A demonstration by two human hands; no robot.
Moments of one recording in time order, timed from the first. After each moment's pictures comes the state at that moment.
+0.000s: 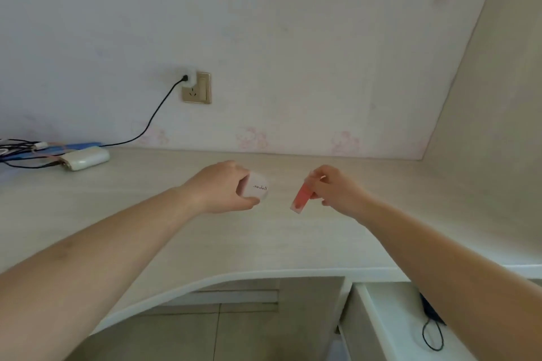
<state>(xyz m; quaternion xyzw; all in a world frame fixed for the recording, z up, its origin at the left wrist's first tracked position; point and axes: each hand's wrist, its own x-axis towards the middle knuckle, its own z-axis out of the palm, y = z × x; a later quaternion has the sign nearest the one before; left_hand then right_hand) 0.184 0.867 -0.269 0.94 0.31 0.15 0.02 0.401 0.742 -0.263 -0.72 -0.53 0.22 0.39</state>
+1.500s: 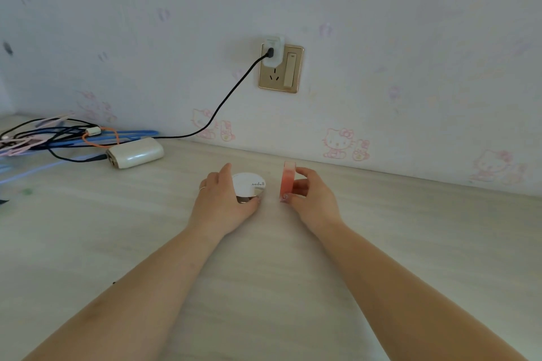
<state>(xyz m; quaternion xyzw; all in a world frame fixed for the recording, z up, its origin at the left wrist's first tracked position) 0.119 1.056 -0.373 0.71 0.62 0.32 0.14 0.297 1.022 -0.362 -0.65 -0.55 0.26 0.45</state>
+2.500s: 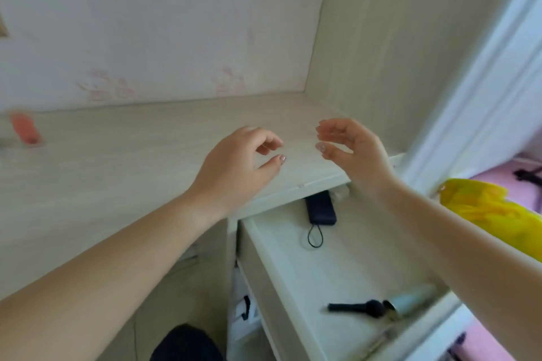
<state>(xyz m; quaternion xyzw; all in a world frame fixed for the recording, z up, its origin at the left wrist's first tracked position) 0.332 0.718 -0.286 0.89 0.12 0.34 0.27 0.501 0.579 -0.283 -0.70 -0.46 0.02 0.55</state>
